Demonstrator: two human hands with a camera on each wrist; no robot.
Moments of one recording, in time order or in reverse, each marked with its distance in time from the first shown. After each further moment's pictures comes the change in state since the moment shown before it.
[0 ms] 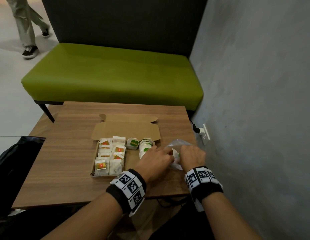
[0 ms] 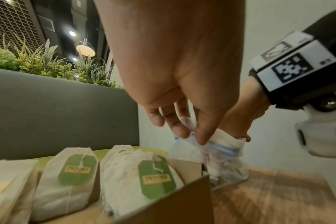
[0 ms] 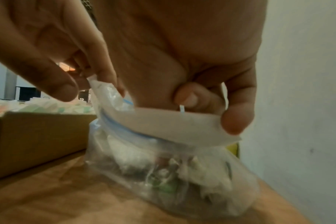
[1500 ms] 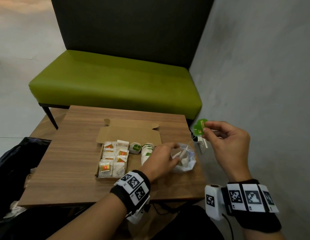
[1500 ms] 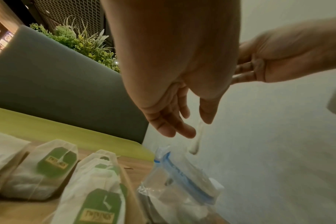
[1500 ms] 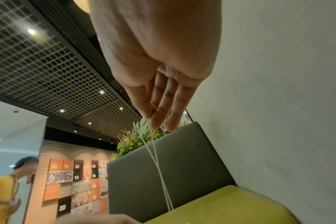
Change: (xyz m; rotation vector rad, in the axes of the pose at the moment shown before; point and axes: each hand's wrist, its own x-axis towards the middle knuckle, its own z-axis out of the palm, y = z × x) left_hand -0.010 0.016 -0.039 -0.700 0.266 -0.268; right_hand -0.064 0.053 -0.114 1.307 0.670 -0.167
